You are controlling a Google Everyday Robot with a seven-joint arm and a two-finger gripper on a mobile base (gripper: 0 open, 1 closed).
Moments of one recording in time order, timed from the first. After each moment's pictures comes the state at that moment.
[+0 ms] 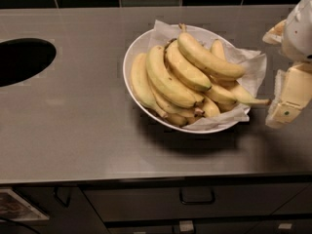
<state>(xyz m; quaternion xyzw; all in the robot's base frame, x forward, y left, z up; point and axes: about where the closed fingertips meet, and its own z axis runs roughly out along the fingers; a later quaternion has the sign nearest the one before) 0.438 -0.217 0.976 -0.60 0.78 -0.03 0.16</state>
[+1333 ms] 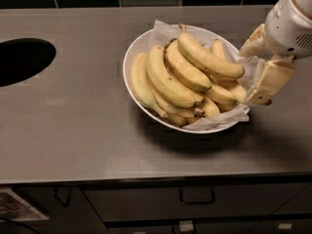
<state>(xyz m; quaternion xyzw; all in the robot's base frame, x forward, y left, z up) 0.471 -0.200 0.964 -0.64 0.75 0.01 0.17</state>
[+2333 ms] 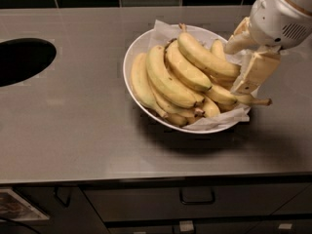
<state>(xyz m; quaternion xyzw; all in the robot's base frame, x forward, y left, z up) 0.481 -0.172 0.974 -0.67 0.72 0.02 0.18</state>
